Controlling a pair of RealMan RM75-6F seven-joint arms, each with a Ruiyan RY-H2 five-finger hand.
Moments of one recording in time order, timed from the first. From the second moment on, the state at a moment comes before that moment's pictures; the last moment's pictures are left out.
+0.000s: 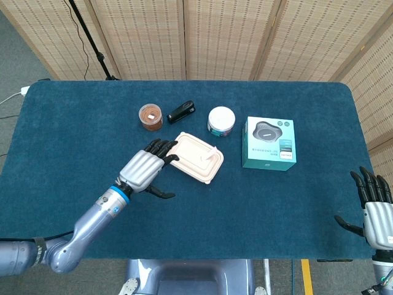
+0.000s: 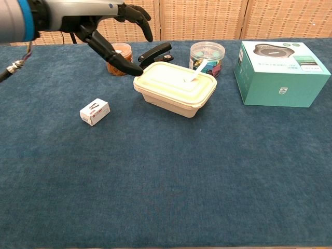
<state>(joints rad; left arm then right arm) -0.92 -1.28 -0.25 -1.95 0.83 0.94 0.58 0.10 -1.11 0.02 -1.61 -1.47 1.63 0.03</state>
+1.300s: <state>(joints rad) -1.21 -1.57 -0.22 -1.49 0.64 0.79 0.60 0.08 -1.09 0.10 -1.62 -1.41 1.57 0.09</state>
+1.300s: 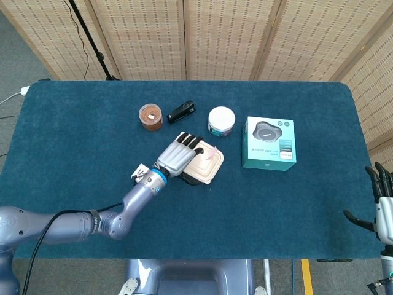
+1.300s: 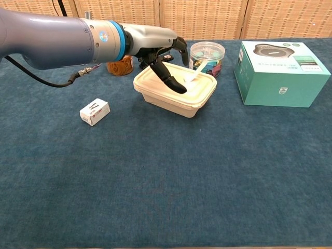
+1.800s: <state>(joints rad) -1.25 -1.65 -0.20 -1.38 0.63 0.77 0.58 0.07 -1.07 0.11 -1.63 -1.42 1.55 0.13</state>
